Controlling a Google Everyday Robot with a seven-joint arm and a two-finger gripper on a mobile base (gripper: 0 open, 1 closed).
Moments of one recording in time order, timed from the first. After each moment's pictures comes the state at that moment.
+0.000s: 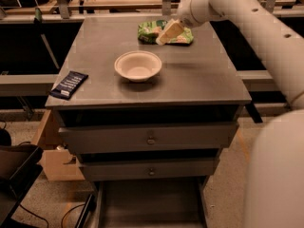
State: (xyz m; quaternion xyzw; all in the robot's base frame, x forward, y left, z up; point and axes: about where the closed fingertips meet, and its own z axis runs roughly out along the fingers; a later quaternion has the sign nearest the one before) arm 0.828 -0.078 0.949 -0.52 0.68 -0.02 0.52
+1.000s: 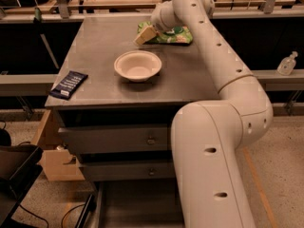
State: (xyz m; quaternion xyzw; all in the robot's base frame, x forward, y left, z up) arm 0.927 0.004 0.882 -0.49 0.71 0.04 0.51
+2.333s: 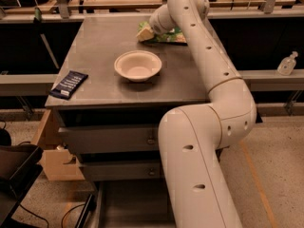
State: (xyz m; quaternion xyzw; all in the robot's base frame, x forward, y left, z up) arm 0.941 -0.002 0.858 -0.47 0.74 0.03 0.47
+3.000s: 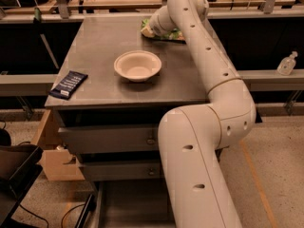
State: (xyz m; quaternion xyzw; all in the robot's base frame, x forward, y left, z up) arm 0.942 0.003 0.851 -0.47 0.74 0.04 0.47
